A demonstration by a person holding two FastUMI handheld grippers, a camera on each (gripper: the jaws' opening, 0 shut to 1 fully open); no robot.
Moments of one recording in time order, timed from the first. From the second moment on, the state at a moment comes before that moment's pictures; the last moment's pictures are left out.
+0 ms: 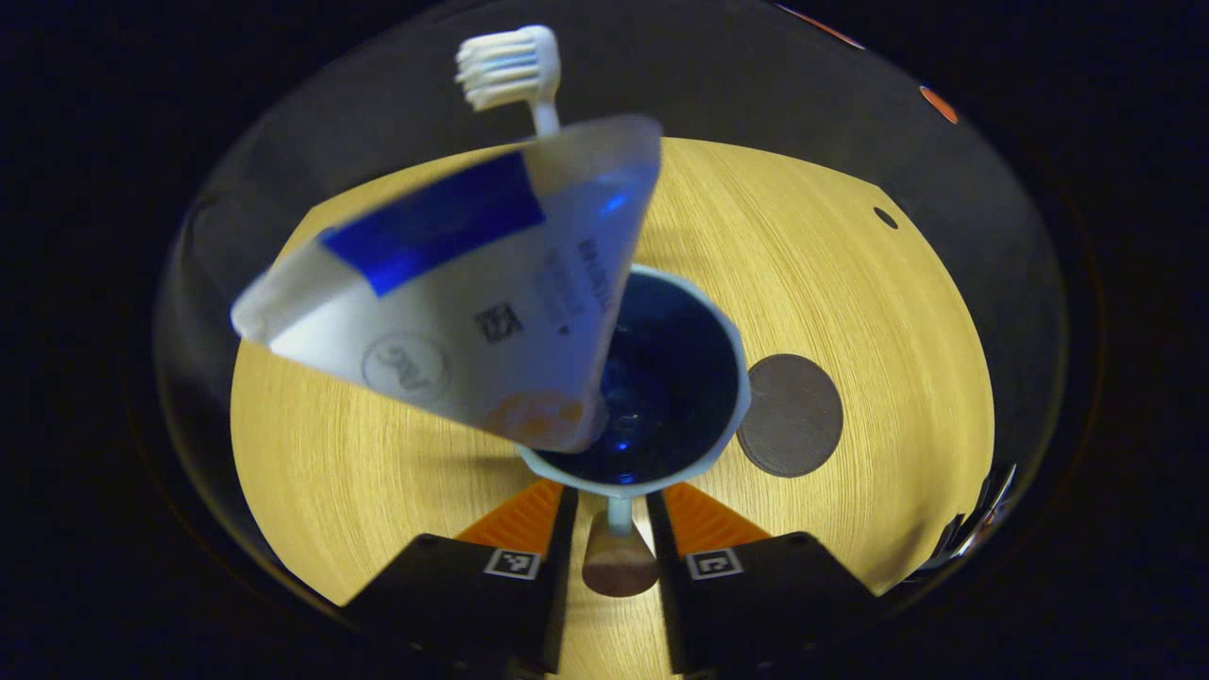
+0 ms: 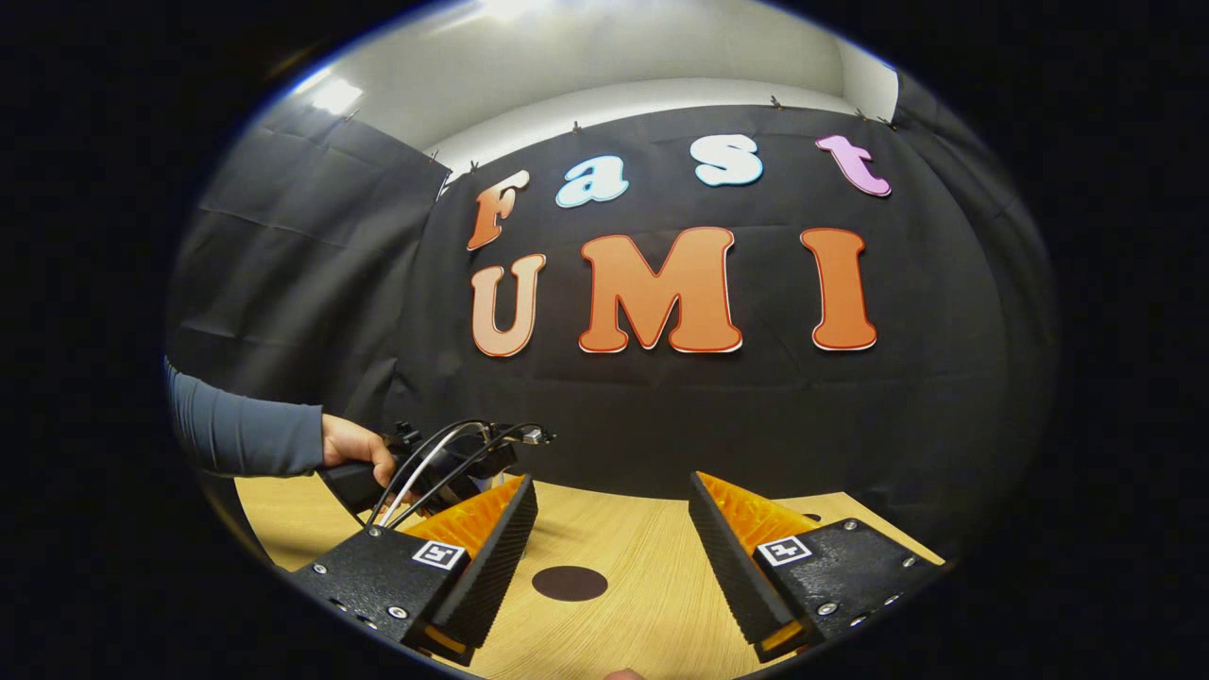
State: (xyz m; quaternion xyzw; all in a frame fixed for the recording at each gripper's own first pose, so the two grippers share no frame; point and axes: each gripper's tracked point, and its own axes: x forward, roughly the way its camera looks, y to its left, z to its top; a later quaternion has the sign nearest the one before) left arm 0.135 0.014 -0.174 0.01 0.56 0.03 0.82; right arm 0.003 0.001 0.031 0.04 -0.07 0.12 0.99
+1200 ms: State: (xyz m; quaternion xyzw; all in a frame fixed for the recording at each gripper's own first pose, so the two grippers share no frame) left arm 0.211 0.001 -0.145 0.02 0.48 -0.02 0.87; right arm -0.005 -0.013 0.023 0.06 -0.06 0.10 0.99
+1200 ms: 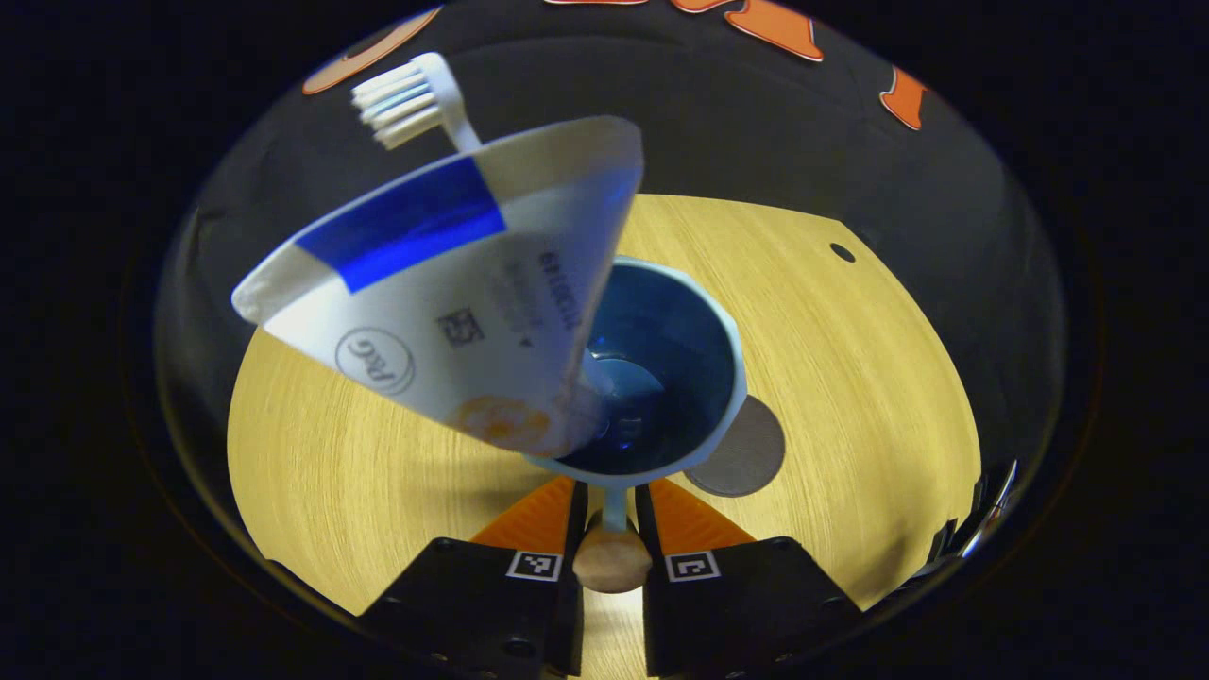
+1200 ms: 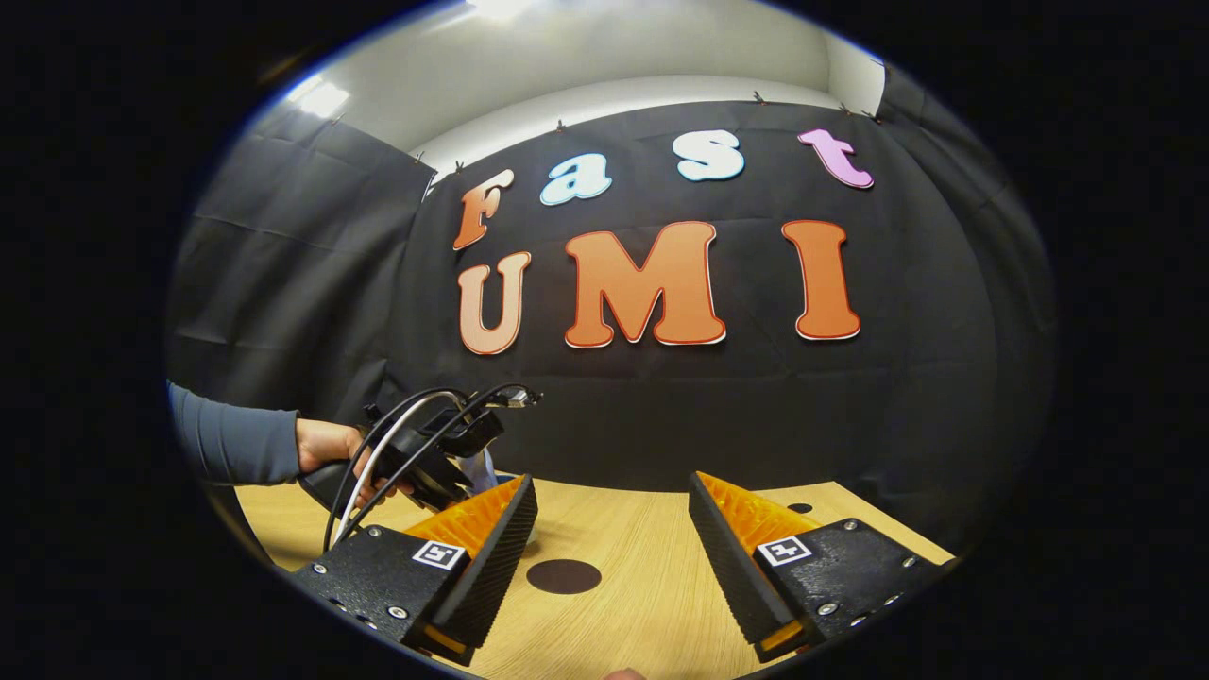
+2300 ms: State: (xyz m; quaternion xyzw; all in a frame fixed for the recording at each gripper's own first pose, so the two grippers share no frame) left arm 0.204 0.013 -0.105 0.06 0.49 -0.08 0.86; right arm -0.014 -0.072 -0.011 0.08 -0.01 0.04 1.00
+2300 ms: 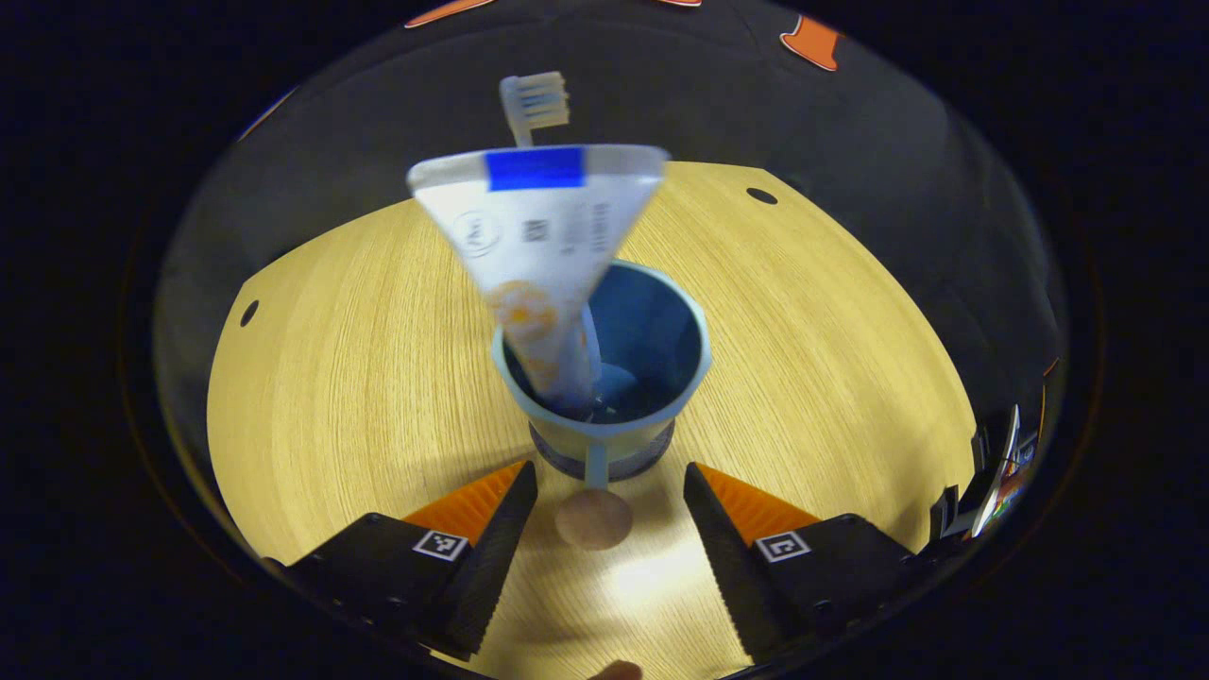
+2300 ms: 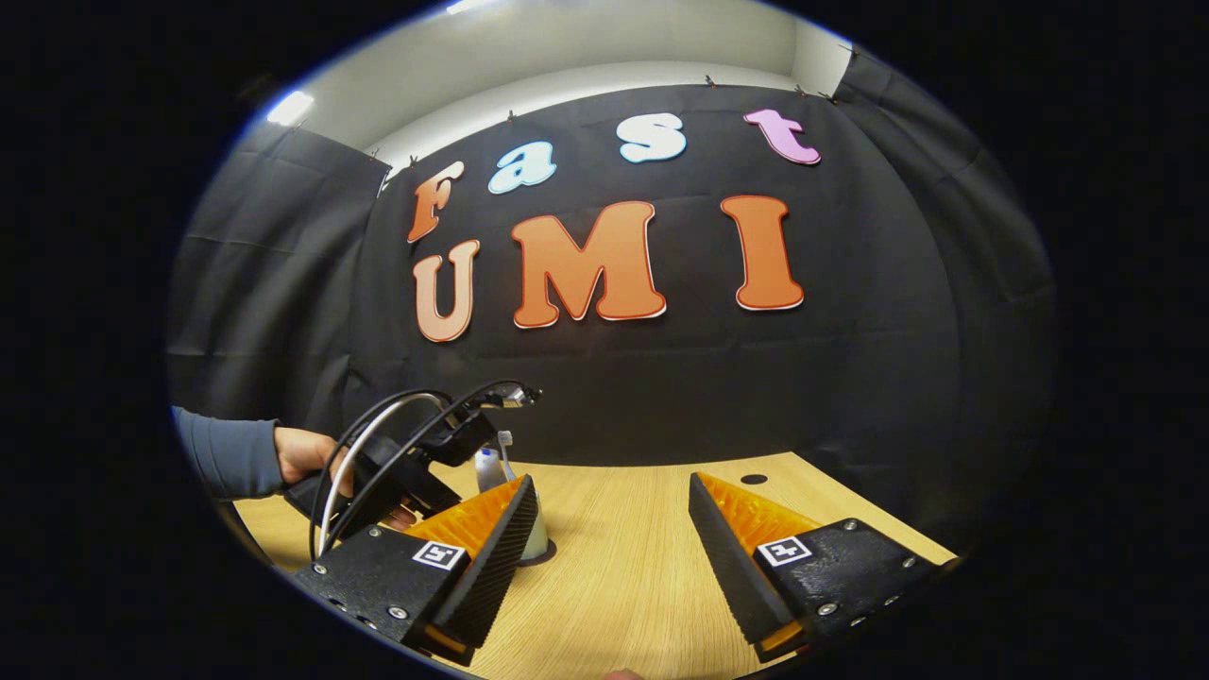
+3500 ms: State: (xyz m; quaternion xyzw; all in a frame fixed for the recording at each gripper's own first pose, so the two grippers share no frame) left arm 0.135 0.106 0.089 0.06 0.08 0.01 0.99; right arm 0.032 0.006 0.039 0.05 -0.04 0.05 1.00
